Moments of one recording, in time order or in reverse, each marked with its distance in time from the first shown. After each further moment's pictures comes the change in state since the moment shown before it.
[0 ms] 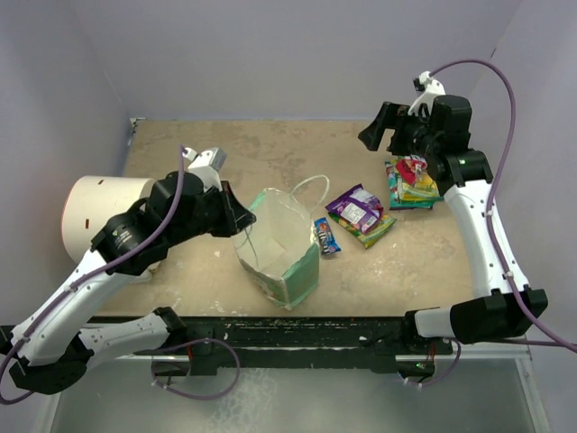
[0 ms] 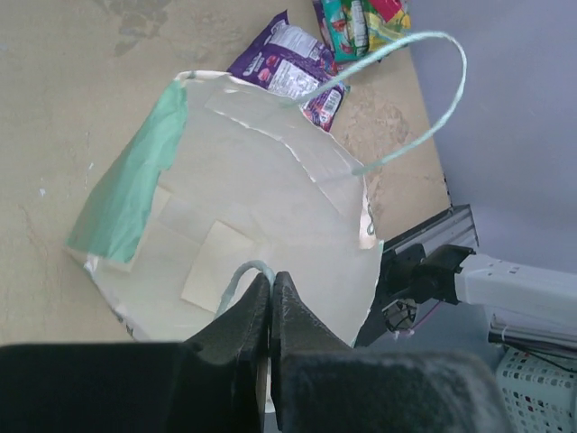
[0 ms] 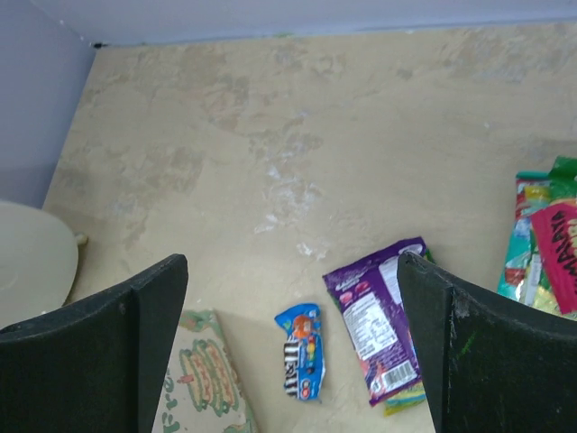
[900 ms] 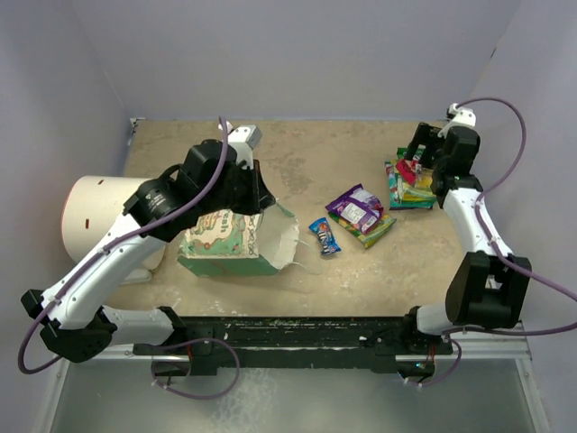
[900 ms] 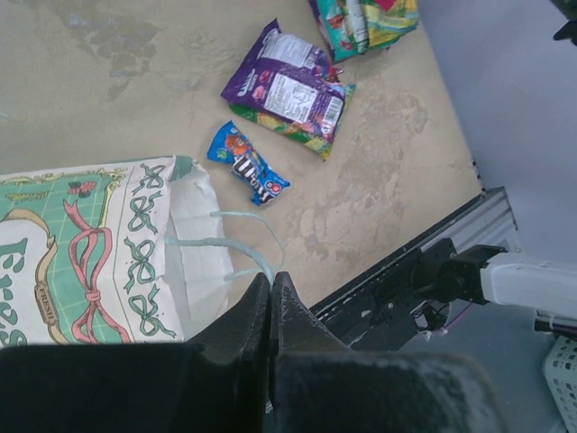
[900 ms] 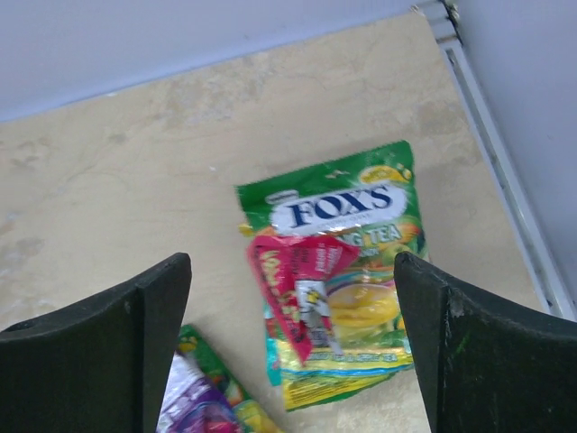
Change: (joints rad) left arm -0.006 0.236 0.204 -0.044 0.019 0.135; right arm -0.261 0.101 -0.439 0.551 0.281 -0.140
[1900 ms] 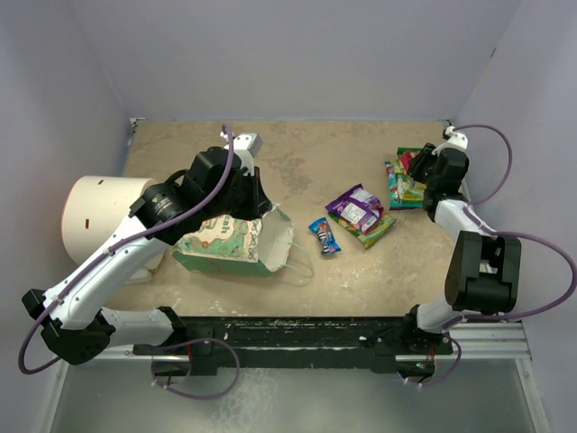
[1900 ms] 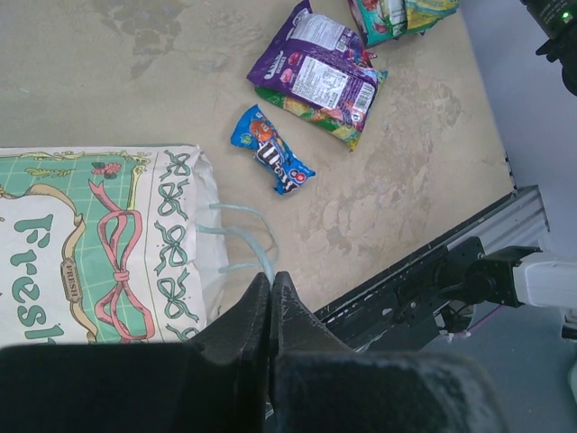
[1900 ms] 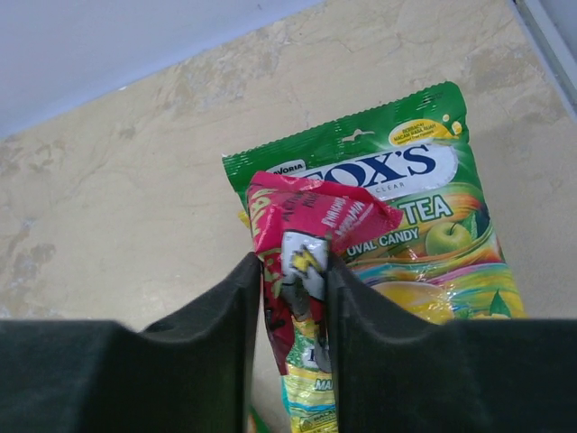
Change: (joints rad) left arm -0.001 -0.013 -0.057 0.010 -0.028 -0.005; right arm -0.017 0.087 -0.193 0.319 -0.080 0.142
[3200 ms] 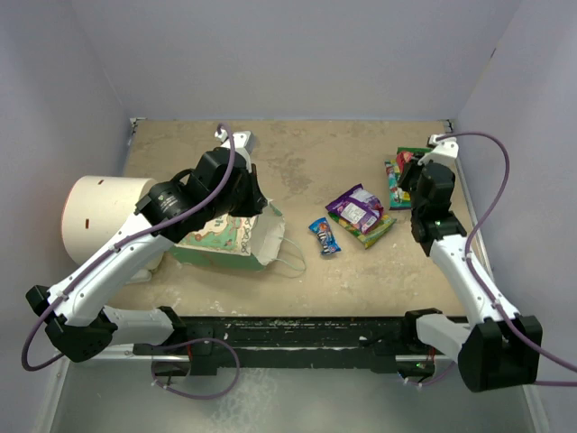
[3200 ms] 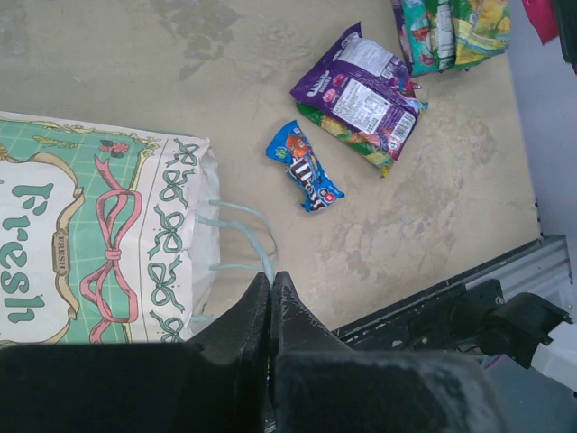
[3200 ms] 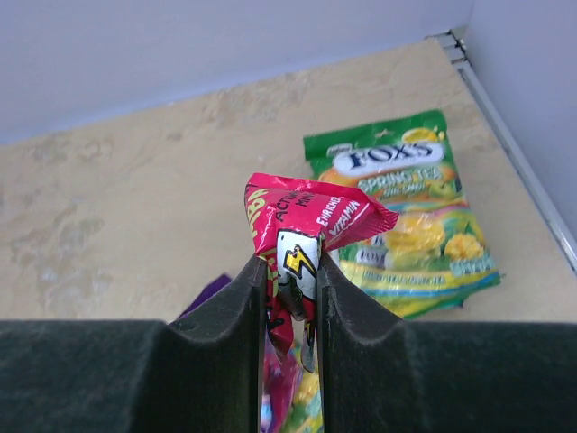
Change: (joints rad) left arm 0.000 0.023 -0.002 -0.021 -0.131 -0.073; right arm 0.317 -0.489 -0.124 -0.244 0.371 -0.106
